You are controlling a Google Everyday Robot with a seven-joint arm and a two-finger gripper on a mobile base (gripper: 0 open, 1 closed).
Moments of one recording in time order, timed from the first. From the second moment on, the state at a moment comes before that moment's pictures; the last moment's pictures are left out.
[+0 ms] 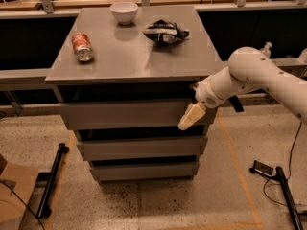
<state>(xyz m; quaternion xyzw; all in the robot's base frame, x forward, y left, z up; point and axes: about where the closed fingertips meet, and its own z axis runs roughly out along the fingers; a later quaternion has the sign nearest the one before) 0.644 -0.119 0.721 -0.56 0.76 0.15 0.29</state>
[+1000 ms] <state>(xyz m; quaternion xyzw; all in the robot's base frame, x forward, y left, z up) 0.655 -0.095 0.679 -0.56 0.74 0.22 0.29</state>
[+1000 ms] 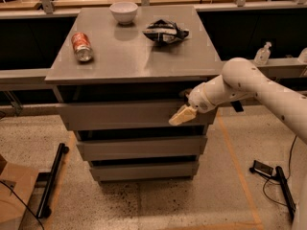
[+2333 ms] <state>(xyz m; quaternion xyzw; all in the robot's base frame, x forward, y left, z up) 0.654 -0.095 0.694 -0.56 0.74 0.22 0.29</state>
